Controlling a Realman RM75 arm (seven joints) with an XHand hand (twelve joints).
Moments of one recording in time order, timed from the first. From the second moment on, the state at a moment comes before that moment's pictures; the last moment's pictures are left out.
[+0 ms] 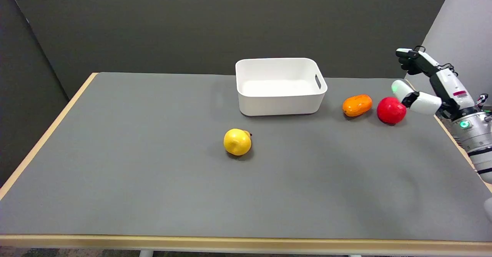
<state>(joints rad) 0.25 -0.24 0.15 -1.21 -1.44 1.53 0.66</state>
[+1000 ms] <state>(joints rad) 0.15 -0.23 0.21 -1.17 -1.33 1.56 0.31</state>
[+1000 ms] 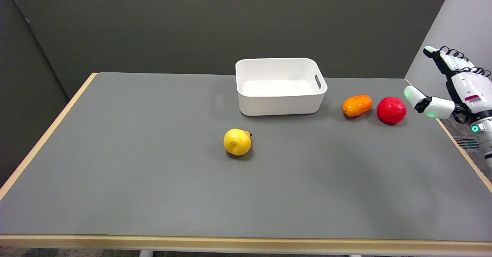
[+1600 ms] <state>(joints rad) 0.26 -0.24 0.22 -1.06 -1.37 1.16 0.31</state>
